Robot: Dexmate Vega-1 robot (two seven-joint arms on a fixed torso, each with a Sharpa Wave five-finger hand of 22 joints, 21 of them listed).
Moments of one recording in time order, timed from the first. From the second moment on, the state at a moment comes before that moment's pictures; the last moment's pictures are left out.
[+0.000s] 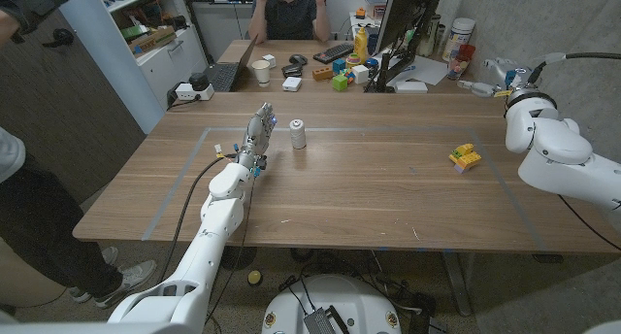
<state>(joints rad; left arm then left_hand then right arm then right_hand) 0.85 0.08 -0.01 -1.19 -0.23 -0.28 -0.29 0.01 0.07 0.52 0.19 0.19 -0.14 0.04 0.18 0.17 -0.17 -0.01 0.18 0.18 -0.17 -0.01 0.20 0.19 -0.15 -0.04 0.20 0.19 -0.84 -1.22 -0.47 -2.13 -0.45 -0.94 -0.05 0.35 0.04 0.13 -0.04 0.23 0.13 -0.05 0.20 0.19 0.07 0.01 0.19 0.19 0.04 0.02 0.19 0.18 0.33 0.07 0.21 0.17</state>
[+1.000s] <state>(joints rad) 0.84 0.08 0.00 -1.20 -0.22 -0.28 -0.29 0.01 0.07 0.51 0.19 0.19 -0.14 0.04 0.18 0.17 -0.17 -0.01 0.18 0.18 -0.17 -0.01 0.20 0.19 -0.15 -0.04 0.20 0.19 -0.79 -1.19 -0.58 -2.07 -0.54 -1.00 0.10 0.36 0.04 0.12 -0.05 0.23 0.15 -0.06 0.20 0.19 0.08 0.00 0.19 0.19 0.07 0.01 0.19 0.18 0.37 0.05 0.21 0.17</state>
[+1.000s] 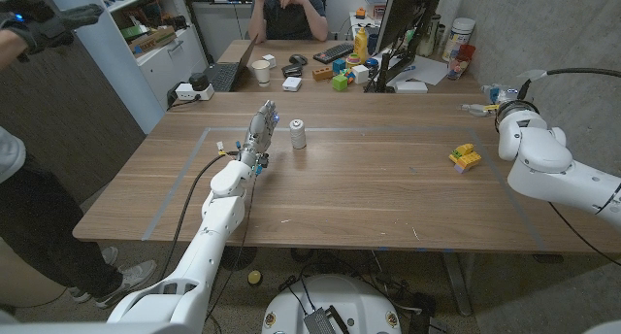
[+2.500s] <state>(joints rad) 0.82 0.08 0.01 -1.18 -0.21 -0.27 -0.28 0.01 0.07 0.49 0.19 0.19 -0.14 0.04 0.18 0.17 -0.17 -0.01 0.18 0.18 -0.17 -0.01 0.20 0.19 -0.15 -0.04 0.20 0.19 -0.72 -1.13 -0.68 -1.95 -0.58 -0.92 0.31 0.37 0.03 0.12 -0.06 0.23 0.17 -0.07 0.21 0.19 0.10 0.00 0.20 0.19 0.10 0.00 0.20 0.18 0.42 0.03 0.20 0.17</state>
